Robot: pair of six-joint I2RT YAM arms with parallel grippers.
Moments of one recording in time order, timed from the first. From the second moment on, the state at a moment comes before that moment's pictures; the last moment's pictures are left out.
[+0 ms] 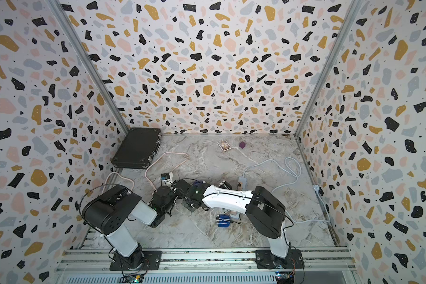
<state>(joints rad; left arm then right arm) -0.49 1.73 0.27 1.09 -0.12 -0.57 1.14 1.91 1.44 -0.60 0.26 0.05</state>
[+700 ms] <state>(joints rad) -0.55 1.30 0.27 0.29 -0.19 -0.51 1.14 1.91 1.41 -0.40 0.23 0.10</state>
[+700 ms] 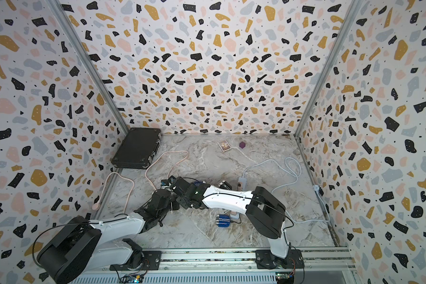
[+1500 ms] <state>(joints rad) -0.55 0.95 0.24 0.18 -0.25 -0.45 1.14 1.87 1.24 -0.29 0.15 0.11</state>
